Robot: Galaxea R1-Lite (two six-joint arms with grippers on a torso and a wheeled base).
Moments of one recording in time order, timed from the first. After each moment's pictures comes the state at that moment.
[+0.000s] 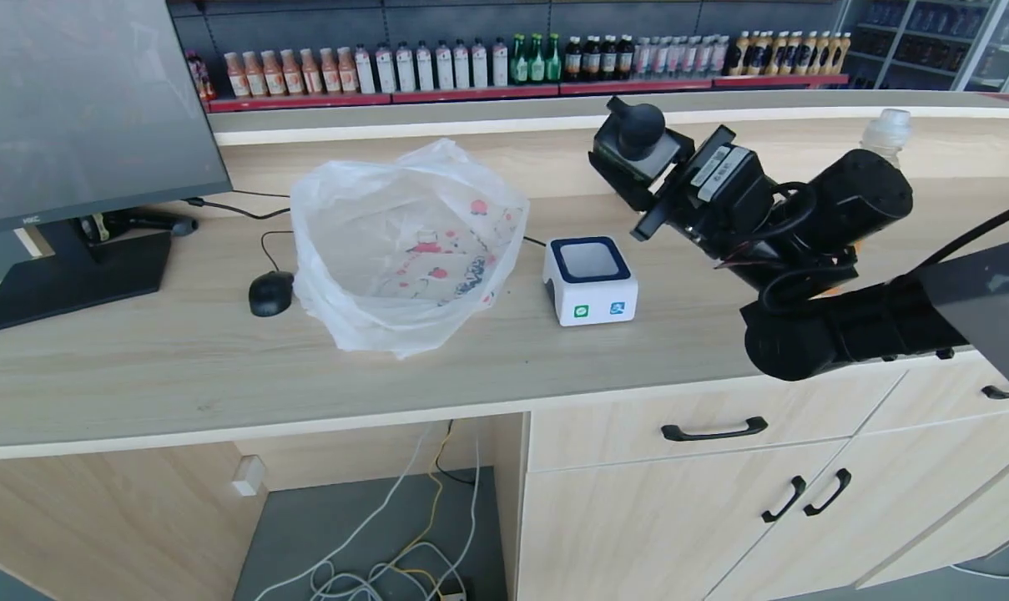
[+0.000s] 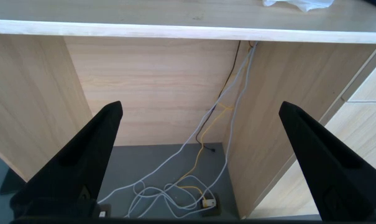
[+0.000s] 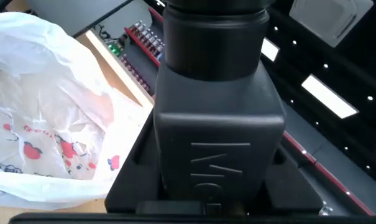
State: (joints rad) left arm 0.00 0.00 0.00 0.00 0.00 0.00; right arm 0.34 2.15 -1.40 -1.47 0.65 -0.69
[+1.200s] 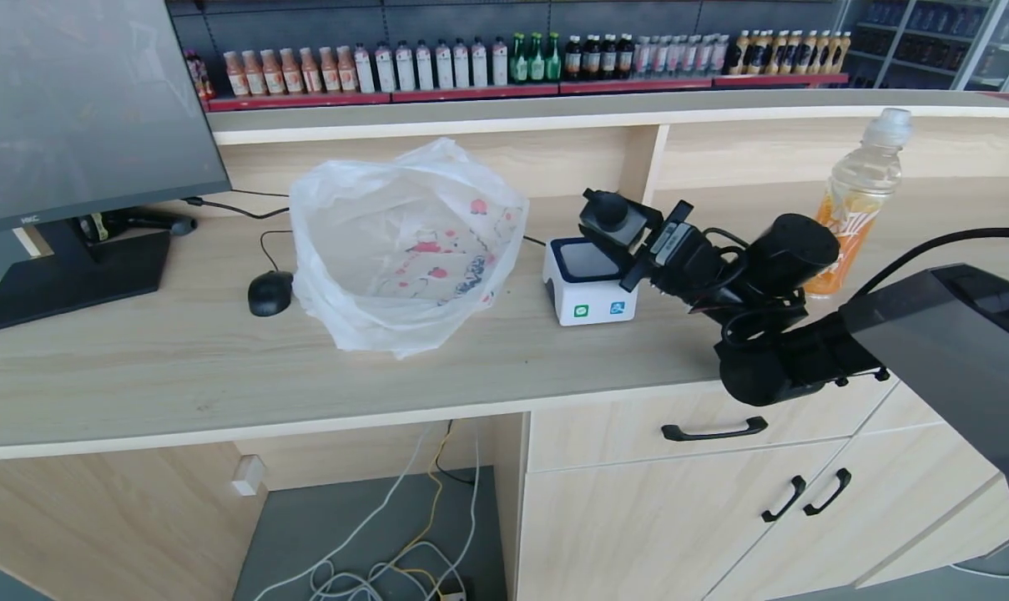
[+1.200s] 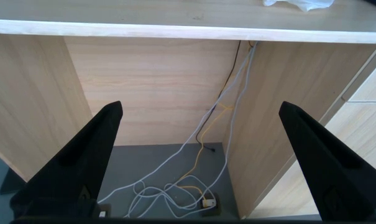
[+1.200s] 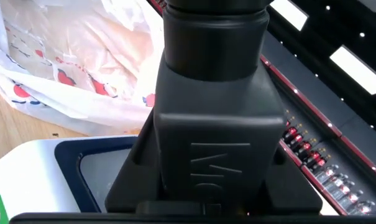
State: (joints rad) left arm 0.00 0.00 0.00 0.00 0.00 0.00; right arm 0.30 2.30 -1.40 -1.46 0.66 -0.74
